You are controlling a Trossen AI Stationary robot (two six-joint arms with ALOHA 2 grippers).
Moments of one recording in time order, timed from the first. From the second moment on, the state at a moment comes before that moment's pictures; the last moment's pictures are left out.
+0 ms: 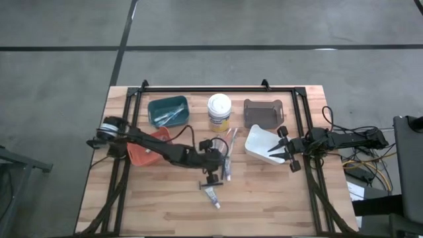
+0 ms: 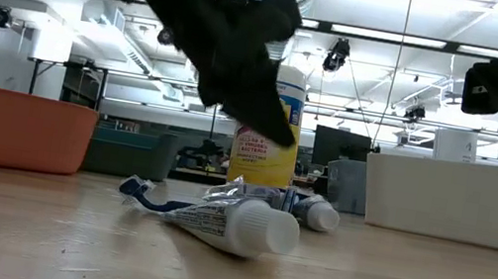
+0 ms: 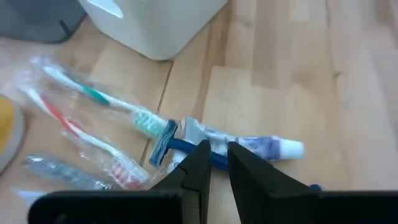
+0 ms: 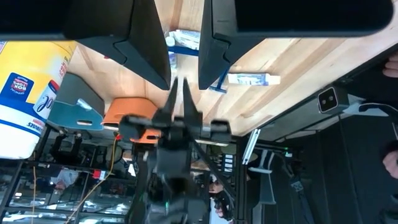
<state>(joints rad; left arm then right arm) -0.22 1.80 1.10 0.00 -0.30 -0.29 0.10 0.08 0.01 0.05 -0.16 -0.05</state>
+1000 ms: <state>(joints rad) -0.14 1.87 1.05 -0.07 -0.46 -0.46 0.10 0.08 0.01 0.06 -0.16 -0.05</state>
